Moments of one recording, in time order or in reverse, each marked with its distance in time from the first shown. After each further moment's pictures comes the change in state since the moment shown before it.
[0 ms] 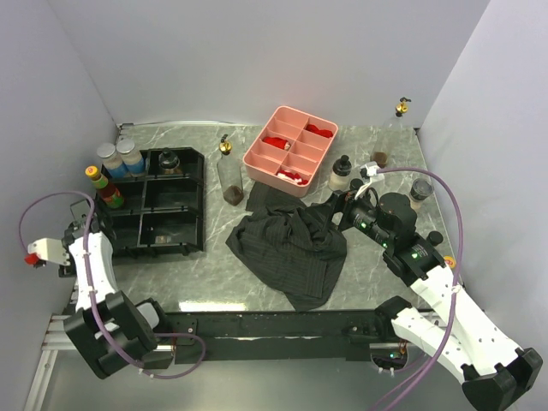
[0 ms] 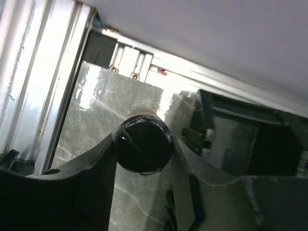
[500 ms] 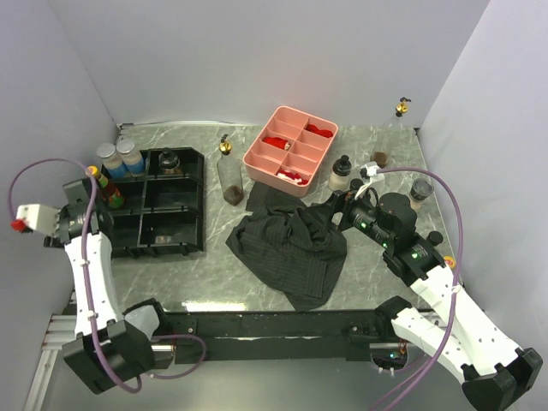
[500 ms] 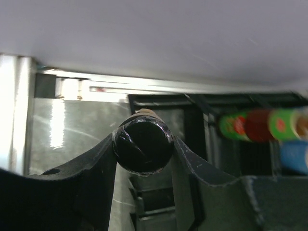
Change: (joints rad) left arm -0.100 -0.094 0.204 0.024 -0.019 0.231; right arm 0.000 0.000 0.000 0.000 0.000 0.000
